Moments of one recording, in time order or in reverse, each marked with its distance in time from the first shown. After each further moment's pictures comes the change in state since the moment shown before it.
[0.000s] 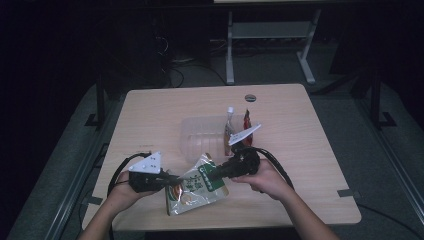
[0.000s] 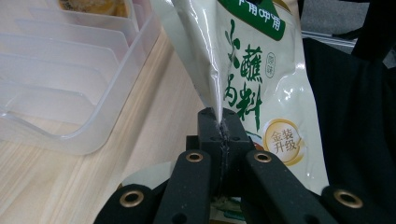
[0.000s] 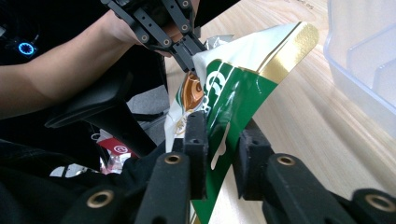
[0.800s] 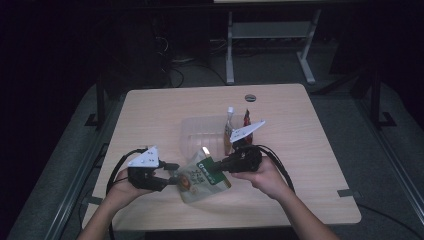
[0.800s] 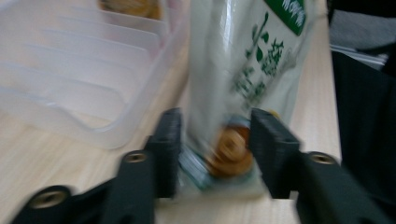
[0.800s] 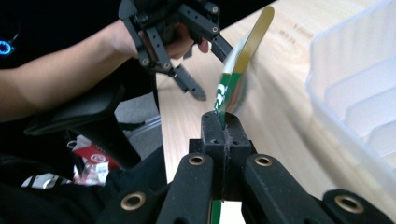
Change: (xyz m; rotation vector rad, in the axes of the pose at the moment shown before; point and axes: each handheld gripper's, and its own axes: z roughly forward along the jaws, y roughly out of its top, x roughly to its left) left arm 0.010 -0.004 -0.006 -0.035 0.101 -0.071; right arm 0.018 0.013 -0.013 -0.054 -0.078 -0.084
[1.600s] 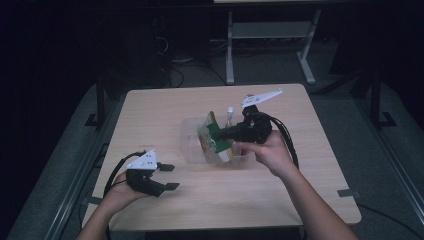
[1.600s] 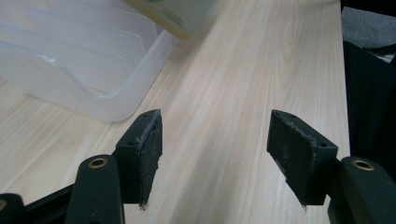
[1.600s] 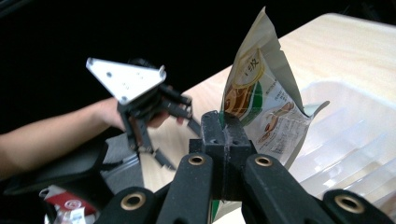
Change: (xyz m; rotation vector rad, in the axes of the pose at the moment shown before) left arm 0.001 -0.014 0.005 0.040 -0.014 -0.028; right arm 0.001 0.060 -0.051 -0.140 -0.119 0.033
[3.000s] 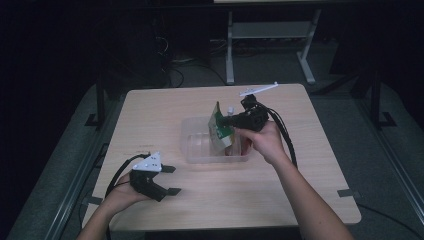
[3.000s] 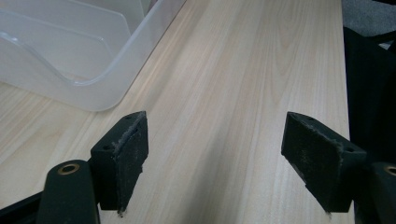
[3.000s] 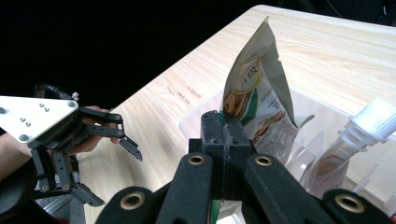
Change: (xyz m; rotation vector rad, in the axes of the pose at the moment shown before) left arm -0.001 -0.004 0.011 0.046 -0.028 -0.011; right arm -0.052 0.002 0.017 0.005 -0.177 0.101
